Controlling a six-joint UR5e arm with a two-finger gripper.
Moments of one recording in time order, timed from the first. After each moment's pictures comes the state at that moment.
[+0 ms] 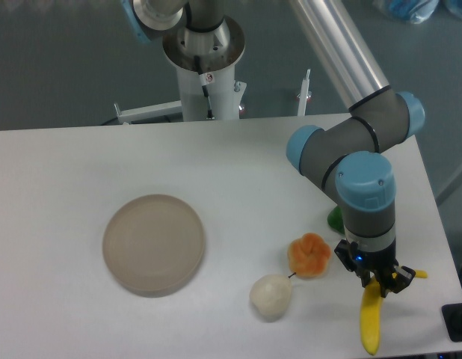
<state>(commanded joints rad) 2.36 -2.25 -1.25 -0.84 1.68 1.22</state>
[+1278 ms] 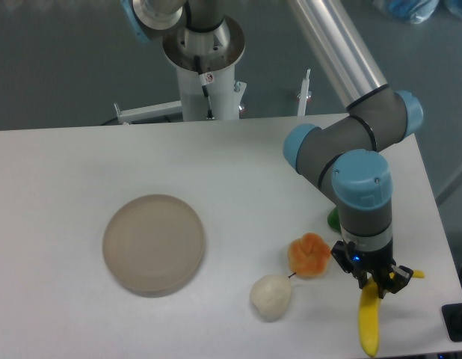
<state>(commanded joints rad) 2.31 -2.20 -1.28 -0.85 1.68 1.10</state>
